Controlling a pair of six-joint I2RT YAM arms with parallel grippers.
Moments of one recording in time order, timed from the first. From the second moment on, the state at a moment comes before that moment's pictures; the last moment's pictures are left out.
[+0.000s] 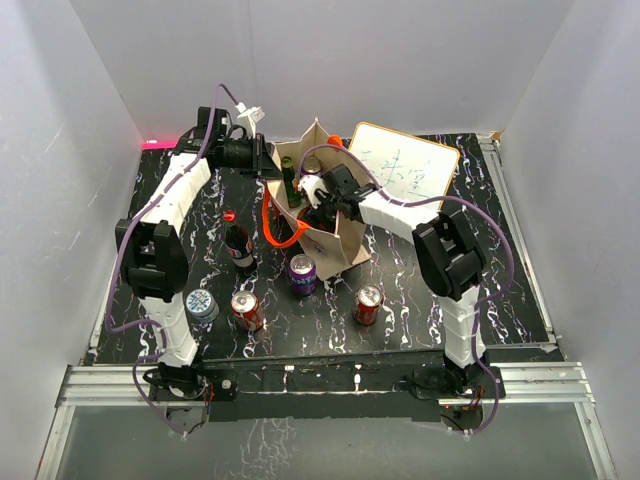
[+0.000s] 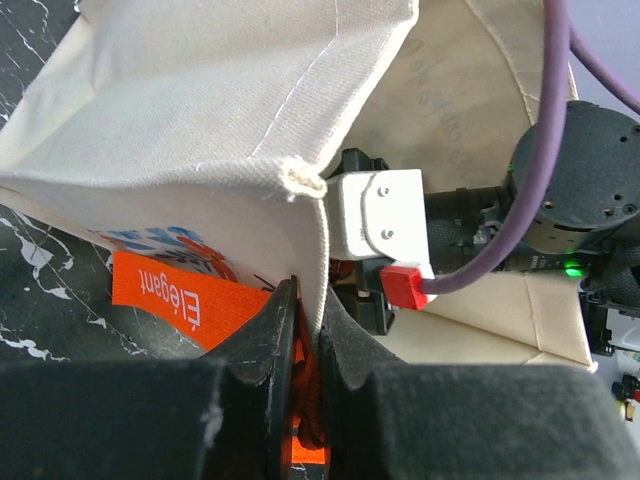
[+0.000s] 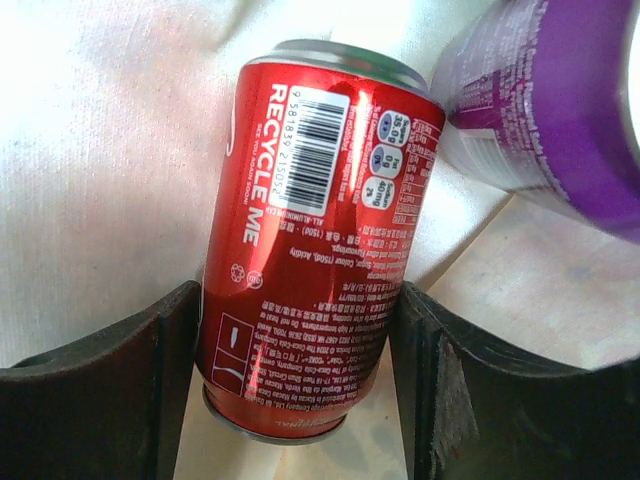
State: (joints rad) left arm -0.17 1.94 1.79 -0.64 0.79 -0.11; right arm 0.57 2.07 1.55 -0.41 -0.26 -0.32
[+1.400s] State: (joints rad) left arm -0.11 1.82 1.70 -0.16 0.99 -0.07; right arm 0.53 2.00 1.94 -0.74 -0.31 -0.16
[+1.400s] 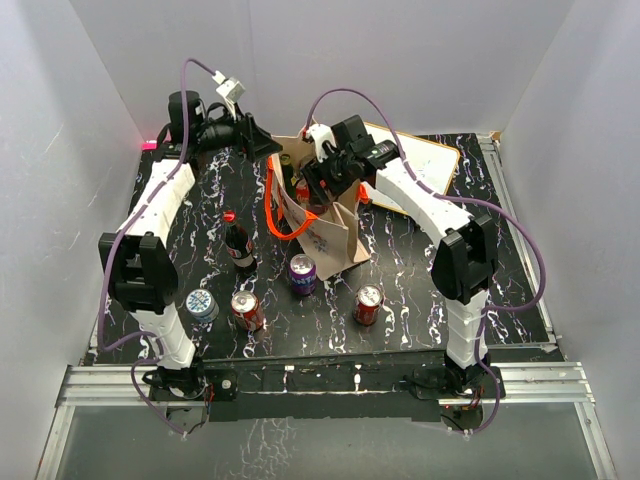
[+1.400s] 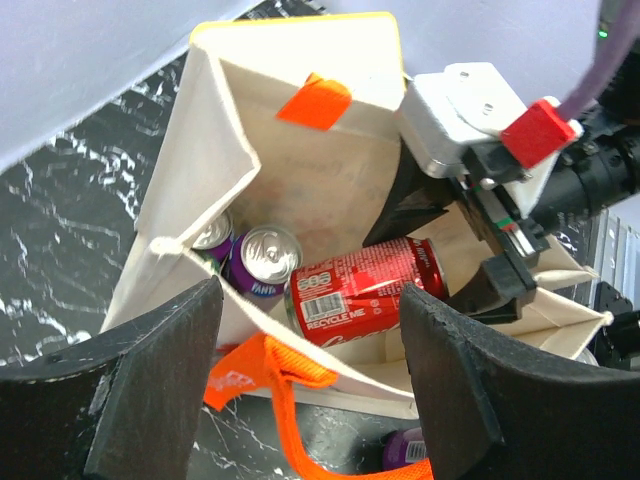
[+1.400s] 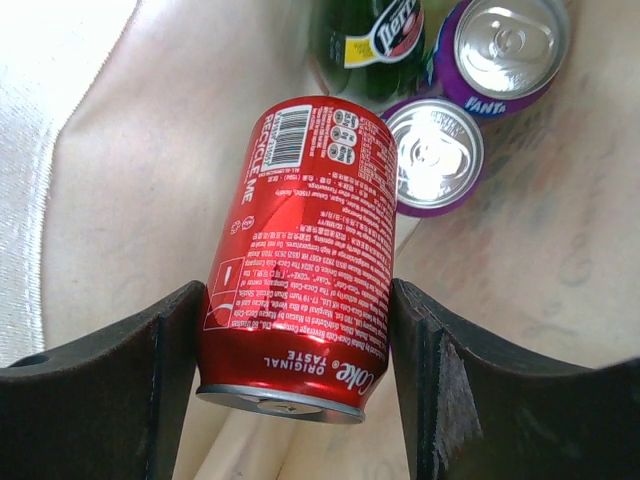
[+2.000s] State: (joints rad) left arm -0.18 1.81 1.65 -0.14 1.09 0.06; right arm 0.52 1.97 2.03 -0.87 -0.28 -0.14
